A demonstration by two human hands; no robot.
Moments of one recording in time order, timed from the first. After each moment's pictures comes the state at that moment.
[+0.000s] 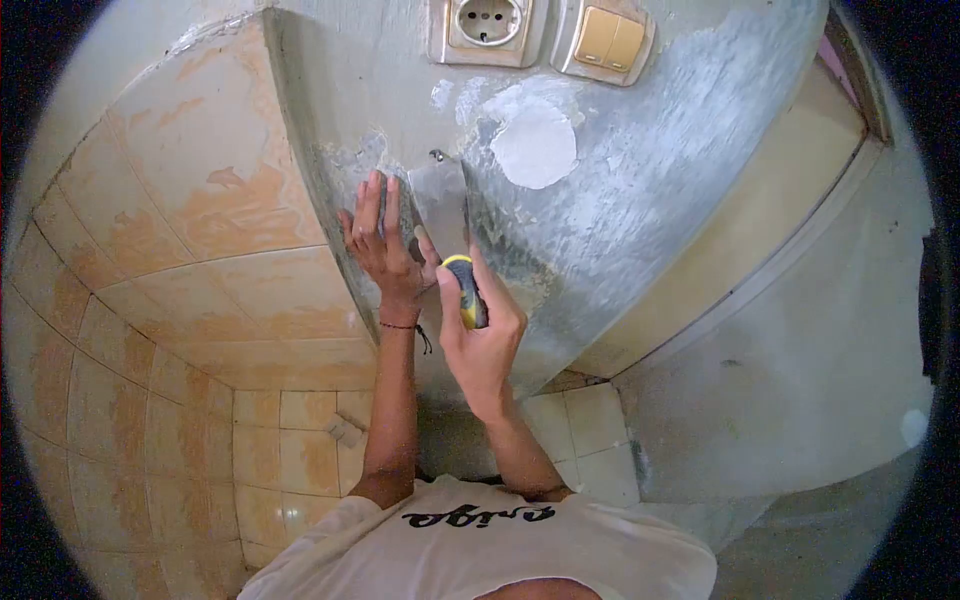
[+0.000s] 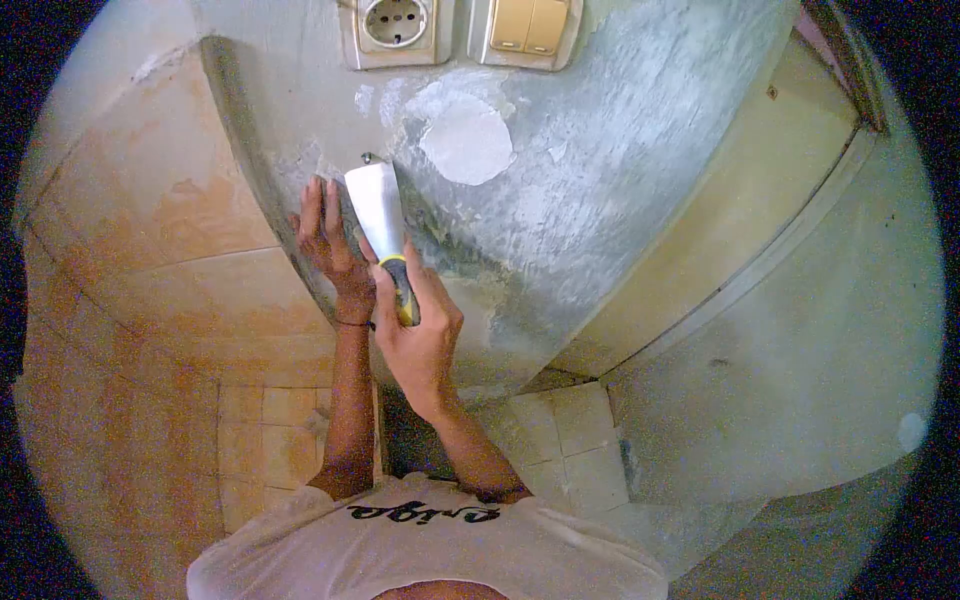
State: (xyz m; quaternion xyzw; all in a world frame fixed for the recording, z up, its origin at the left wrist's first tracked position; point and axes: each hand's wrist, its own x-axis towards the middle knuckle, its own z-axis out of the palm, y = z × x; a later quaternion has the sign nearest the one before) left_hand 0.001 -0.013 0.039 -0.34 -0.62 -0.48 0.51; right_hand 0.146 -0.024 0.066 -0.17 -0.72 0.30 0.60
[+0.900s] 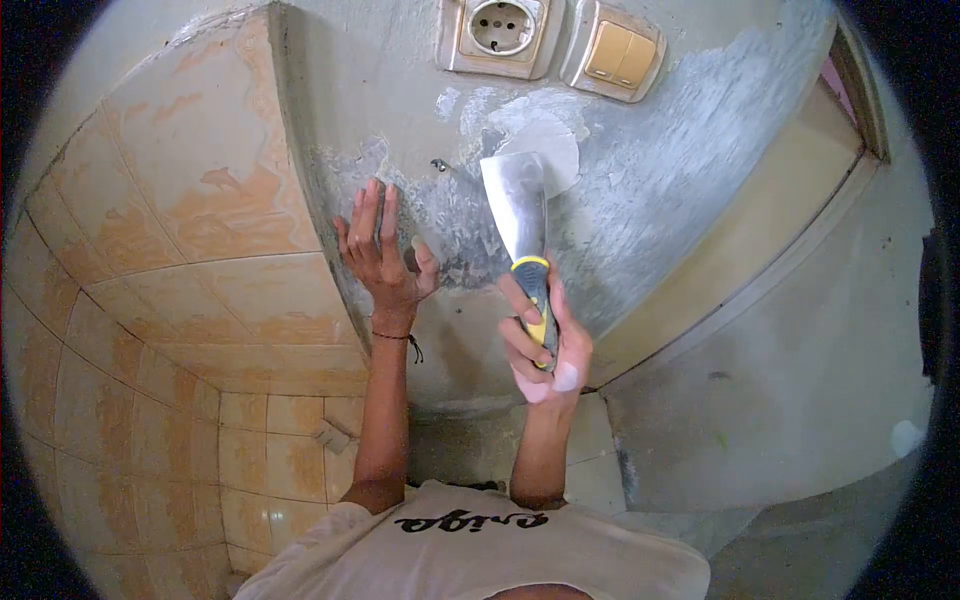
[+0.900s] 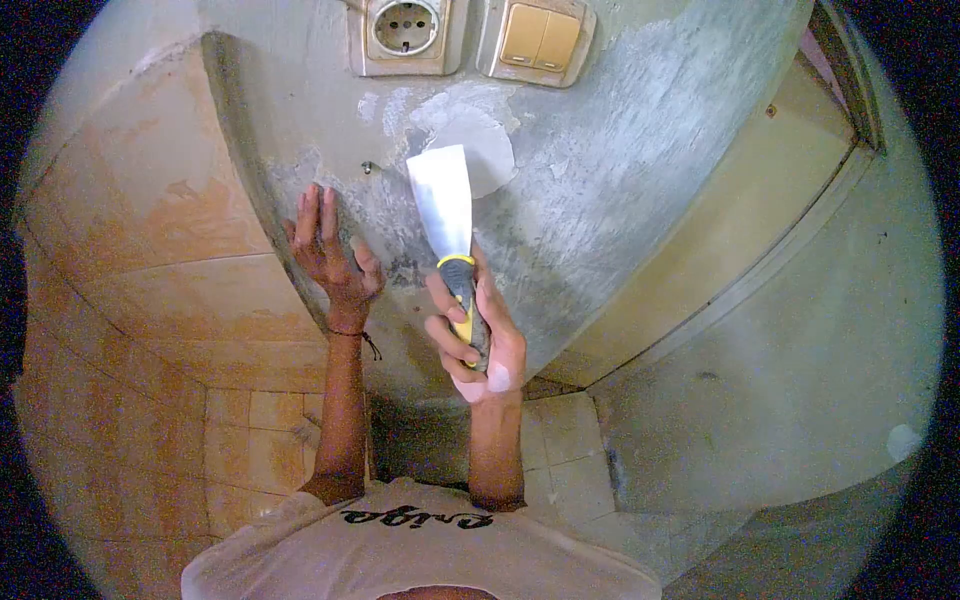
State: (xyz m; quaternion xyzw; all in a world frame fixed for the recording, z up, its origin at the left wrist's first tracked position) left_hand 0.000 -0.013 0.040 -0.35 -0.60 -0.48 0.53; right_hand 0.212 0.021 0.087 0.12 -0.22 0.94 0.24
